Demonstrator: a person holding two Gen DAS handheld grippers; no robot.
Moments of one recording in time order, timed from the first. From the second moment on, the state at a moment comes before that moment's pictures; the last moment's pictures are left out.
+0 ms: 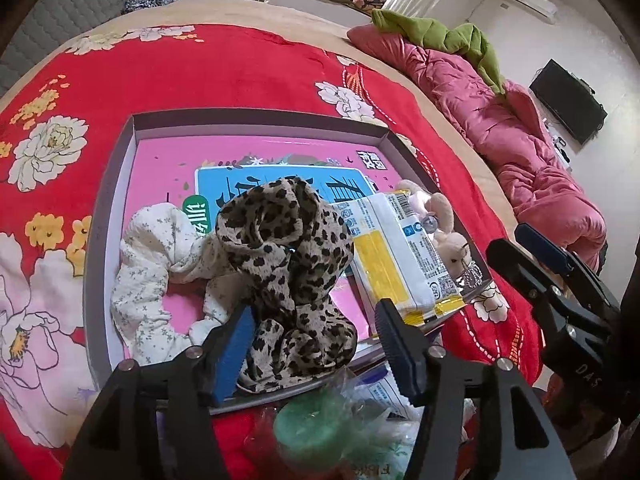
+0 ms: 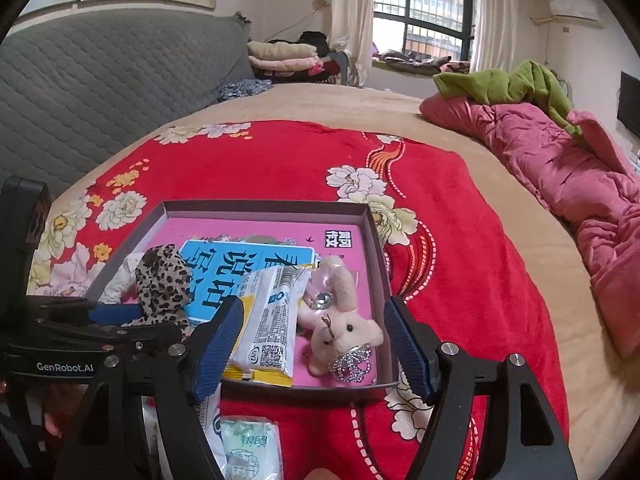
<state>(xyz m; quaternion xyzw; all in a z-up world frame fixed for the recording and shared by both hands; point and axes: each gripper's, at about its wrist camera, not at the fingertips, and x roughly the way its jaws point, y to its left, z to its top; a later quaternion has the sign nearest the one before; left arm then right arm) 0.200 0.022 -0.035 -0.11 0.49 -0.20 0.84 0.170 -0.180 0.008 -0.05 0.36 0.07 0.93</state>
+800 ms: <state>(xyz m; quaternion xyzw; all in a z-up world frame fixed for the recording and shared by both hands) 0.195 0.057 -0.002 -0.15 0.43 -0.17 0.87 0.168 -0.185 0.011 -0.04 0.36 0.06 0.93</state>
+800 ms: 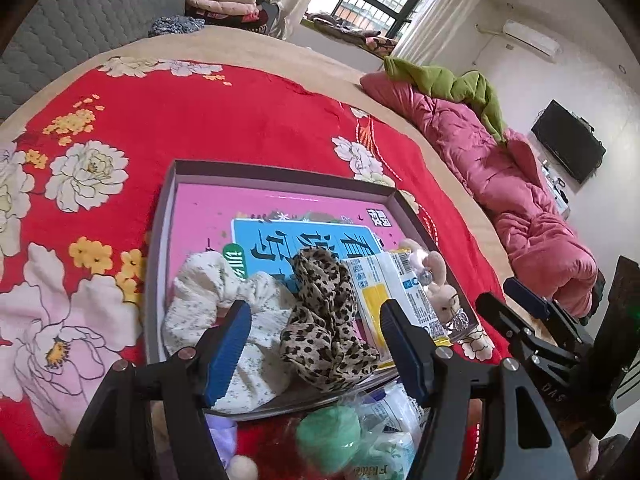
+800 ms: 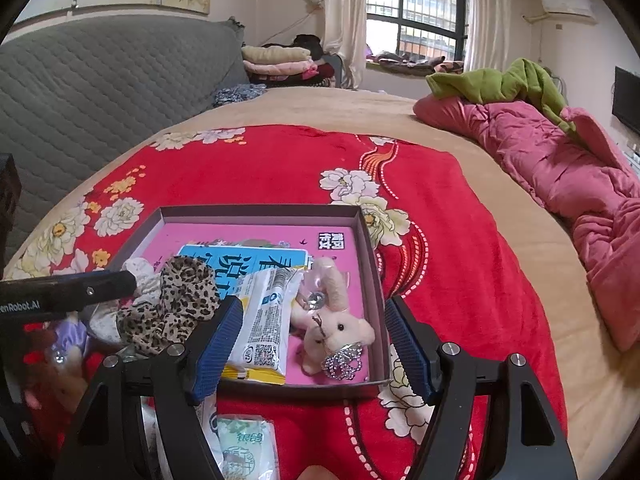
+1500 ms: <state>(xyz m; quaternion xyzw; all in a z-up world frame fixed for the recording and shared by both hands) 0.154 0.083 0.027 -0.16 0.38 -0.12 0.90 0.142 -0.202 0.033 -0.02 0.33 0.07 0.94</state>
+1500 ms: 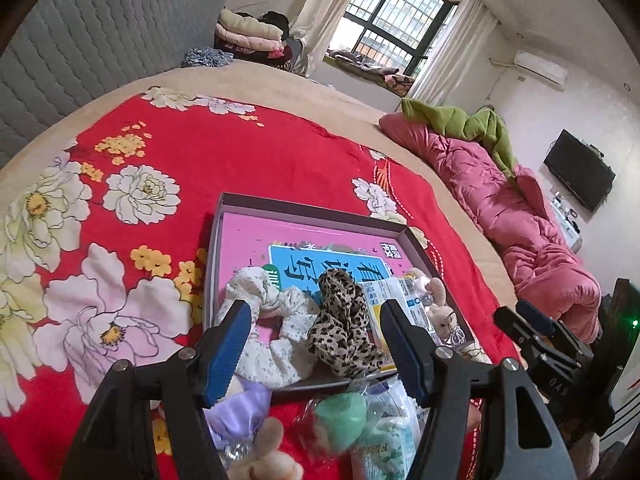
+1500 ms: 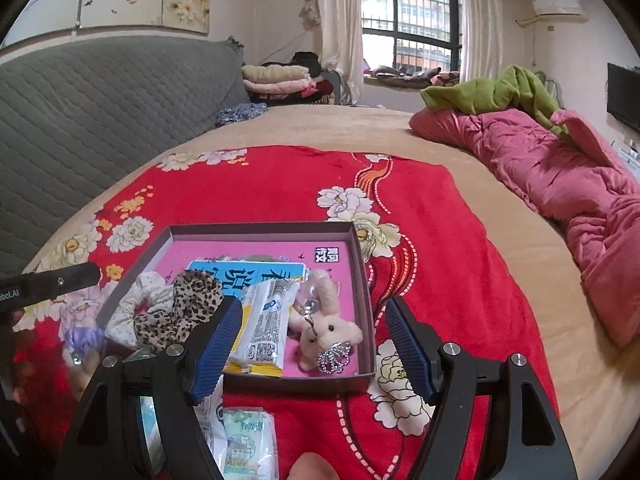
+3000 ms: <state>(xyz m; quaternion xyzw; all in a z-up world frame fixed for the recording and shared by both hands) 0.066 0.078 0.034 -0.14 0.42 -0.05 0.89 0.054 -0.236 0.033 -0.03 0.32 0.09 0.94</state>
